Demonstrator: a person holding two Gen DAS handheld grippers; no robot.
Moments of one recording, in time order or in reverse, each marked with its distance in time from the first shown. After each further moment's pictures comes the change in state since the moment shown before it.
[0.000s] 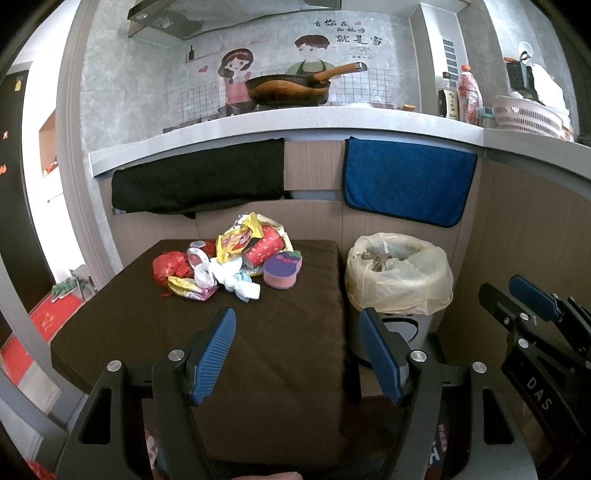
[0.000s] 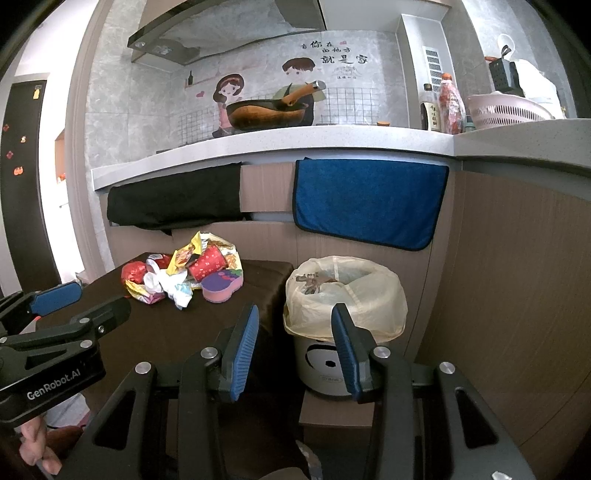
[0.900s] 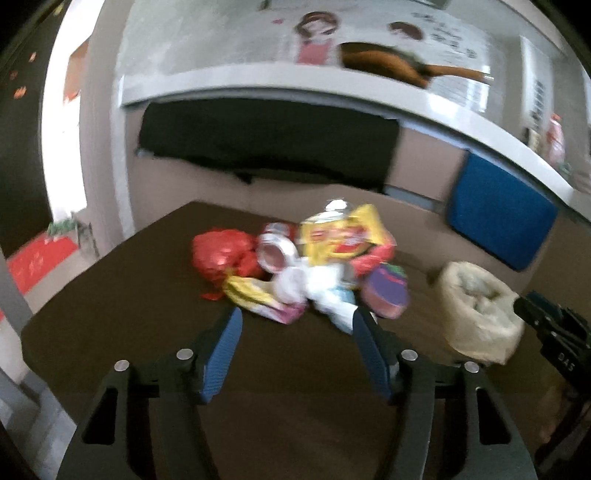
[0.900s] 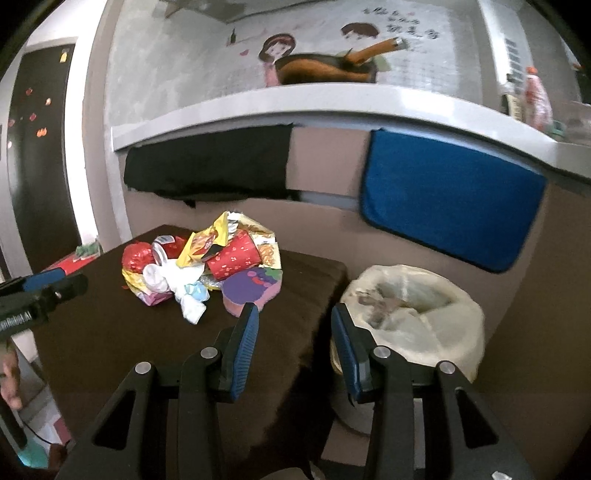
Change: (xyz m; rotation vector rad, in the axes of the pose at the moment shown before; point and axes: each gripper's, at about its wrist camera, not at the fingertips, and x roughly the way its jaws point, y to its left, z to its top) left arm 0.153 0.190 0.013 -0.261 0.105 0.007; right arm 0.163 0.063 0.038 -0.145 0.119 0.148
